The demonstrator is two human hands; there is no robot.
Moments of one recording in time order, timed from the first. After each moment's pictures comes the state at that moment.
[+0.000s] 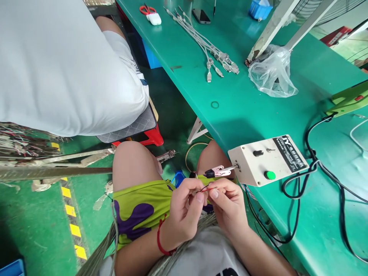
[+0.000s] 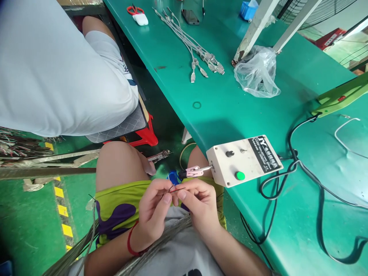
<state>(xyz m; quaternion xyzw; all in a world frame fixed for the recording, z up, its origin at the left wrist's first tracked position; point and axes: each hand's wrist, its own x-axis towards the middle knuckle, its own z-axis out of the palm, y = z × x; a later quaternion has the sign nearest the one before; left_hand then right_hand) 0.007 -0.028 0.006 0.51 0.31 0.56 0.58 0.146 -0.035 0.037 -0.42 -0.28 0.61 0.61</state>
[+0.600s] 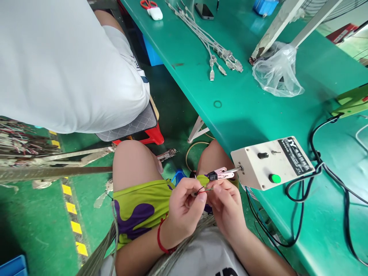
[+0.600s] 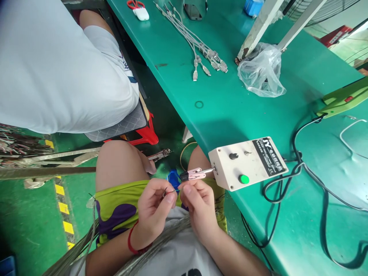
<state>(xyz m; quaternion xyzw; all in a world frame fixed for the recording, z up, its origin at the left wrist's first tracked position) 0.008 -0.022 0.009 0.49 0.36 0.57 0.55 0.141 -0.034 0.027 -0.49 -0.25 0.60 0.58</state>
